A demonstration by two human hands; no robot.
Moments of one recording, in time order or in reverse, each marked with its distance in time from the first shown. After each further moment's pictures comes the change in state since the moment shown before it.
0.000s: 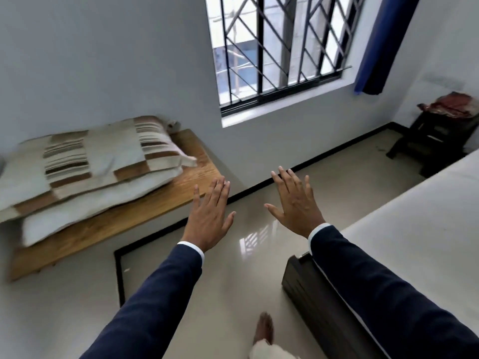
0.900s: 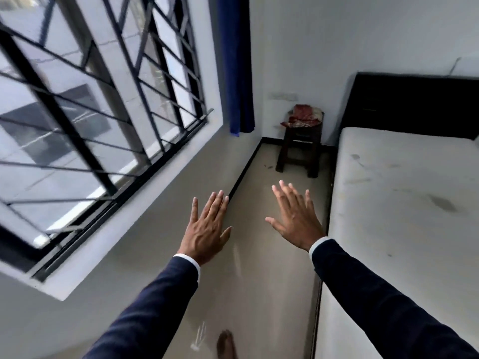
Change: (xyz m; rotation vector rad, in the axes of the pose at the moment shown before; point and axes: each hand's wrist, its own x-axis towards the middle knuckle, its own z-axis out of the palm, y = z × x) left_hand 0.663 0.125 0.149 -0.217 0.128 0.714; right_hand 0.294 0.419 0.078 -0.198 0.040 0.681
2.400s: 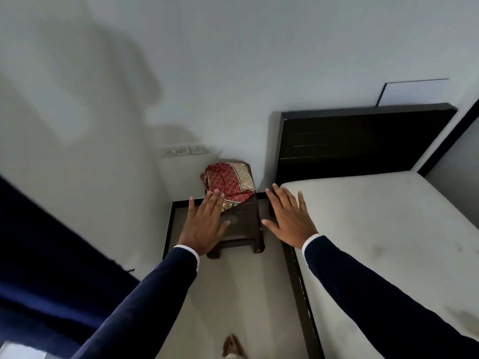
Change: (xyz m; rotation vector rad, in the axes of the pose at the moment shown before) left_hand 1.062 -0.009 0.275 -0.077 -0.104 0.378; right_hand 0.723 0.609 0.137 -0.142 -0.112 0.429
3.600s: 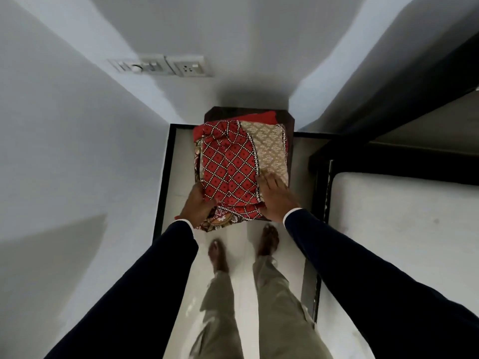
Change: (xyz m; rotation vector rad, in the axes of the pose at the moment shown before) left_hand 0.408 -0.139 0.331 -1.263 -0.463 -0.970; right_hand 0.471 0.127 0.391 0.338 -0.786 -0.167
